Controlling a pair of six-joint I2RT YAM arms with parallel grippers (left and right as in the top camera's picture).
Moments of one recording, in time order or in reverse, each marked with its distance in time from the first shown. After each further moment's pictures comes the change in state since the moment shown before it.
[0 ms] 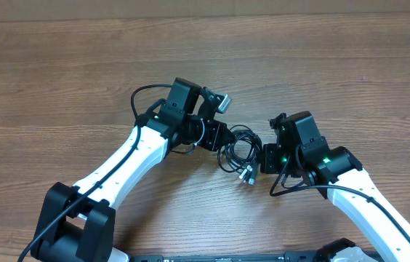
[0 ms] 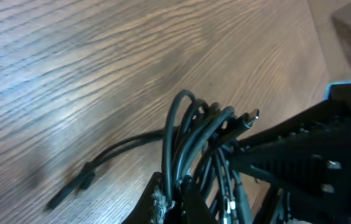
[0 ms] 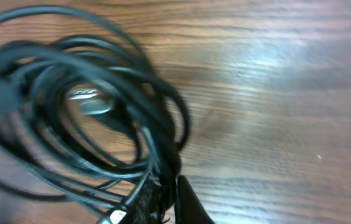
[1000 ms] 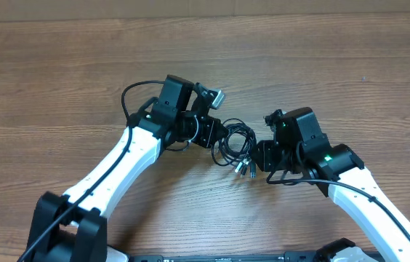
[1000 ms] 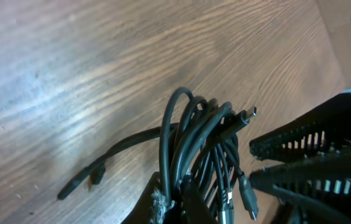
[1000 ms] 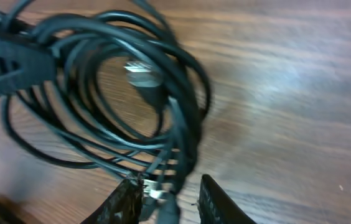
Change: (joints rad) left arm 0.022 -0.058 0.013 -0.021 -0.075 0.051; right arm -0.001 0.001 0.047 0.043 -0.107 -0.116
